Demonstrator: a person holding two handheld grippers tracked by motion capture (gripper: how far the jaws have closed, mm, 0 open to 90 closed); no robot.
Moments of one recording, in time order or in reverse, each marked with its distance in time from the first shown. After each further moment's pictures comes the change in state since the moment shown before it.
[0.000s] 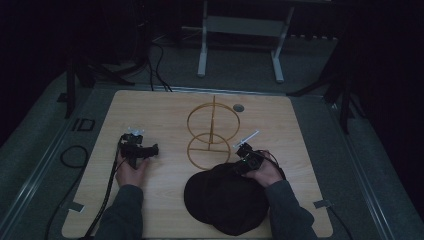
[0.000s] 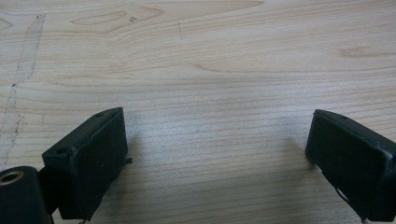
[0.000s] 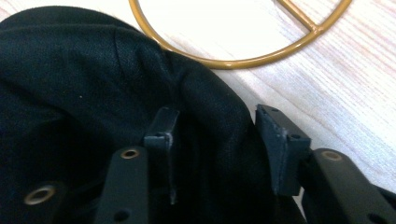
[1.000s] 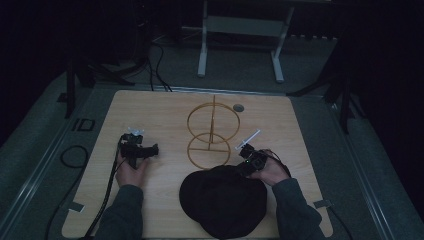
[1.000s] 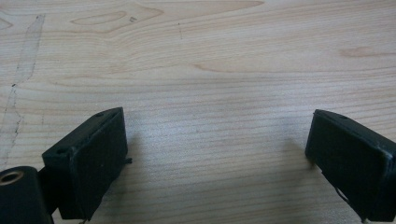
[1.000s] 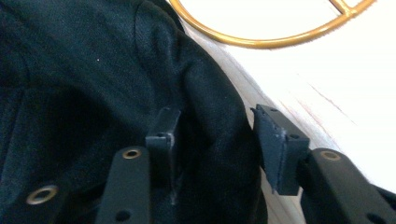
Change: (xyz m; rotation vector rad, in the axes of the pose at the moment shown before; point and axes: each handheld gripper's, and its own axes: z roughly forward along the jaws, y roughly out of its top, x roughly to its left) left arm 0.000 0.000 0.000 0.000 0.000 0.000; right arm -0.003 -0.004 -0.011 0.054 0.085 -0.066
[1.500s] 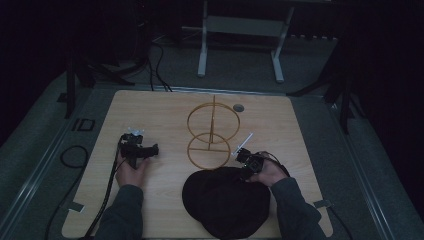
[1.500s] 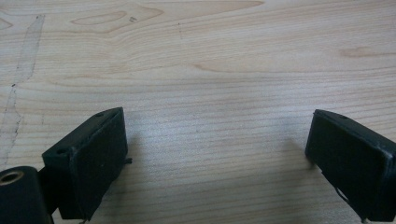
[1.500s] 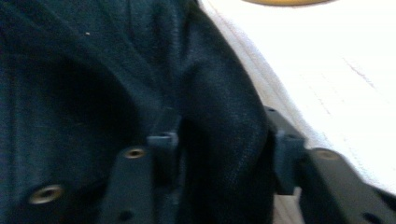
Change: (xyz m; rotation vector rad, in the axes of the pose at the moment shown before) left arm 0.000 0.000 0.000 0.000 0.000 0.000; right arm 0.001 0.001 0.016 0.154 -0.001 -0.038
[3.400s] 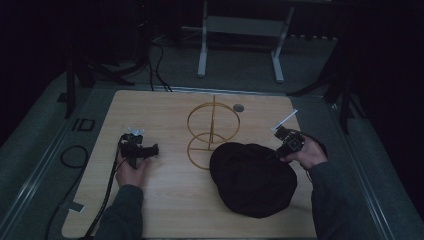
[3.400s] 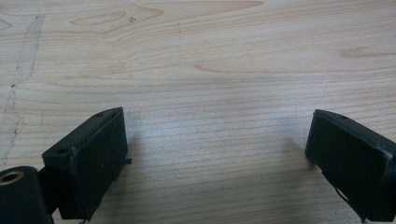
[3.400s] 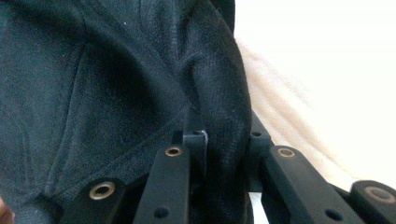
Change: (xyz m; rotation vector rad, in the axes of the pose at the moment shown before) left arm 0.000 0.000 0.000 0.000 -0.002 0.001; right arm -0.057 -0.045 -0.108 -0.097 0.027 0.192
